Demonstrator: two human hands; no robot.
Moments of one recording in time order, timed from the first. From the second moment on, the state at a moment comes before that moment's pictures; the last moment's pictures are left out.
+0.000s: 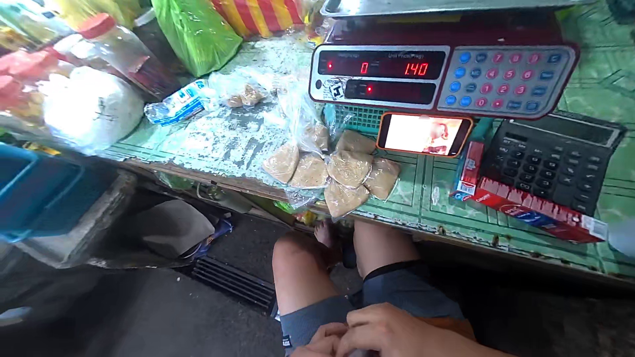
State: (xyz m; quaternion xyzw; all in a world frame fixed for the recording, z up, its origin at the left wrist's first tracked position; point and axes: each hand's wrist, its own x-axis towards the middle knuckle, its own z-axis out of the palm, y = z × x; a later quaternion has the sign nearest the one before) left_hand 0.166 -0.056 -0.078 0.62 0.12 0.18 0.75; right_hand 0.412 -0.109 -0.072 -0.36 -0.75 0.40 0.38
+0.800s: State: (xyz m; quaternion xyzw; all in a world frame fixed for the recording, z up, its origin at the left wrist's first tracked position) left_hand 0.243 -0.032 -0.086 0.55 0.36 0.47 0.59; right_hand 0.419 -0.092 -0.090 -0.49 -0.65 0.40 0.43
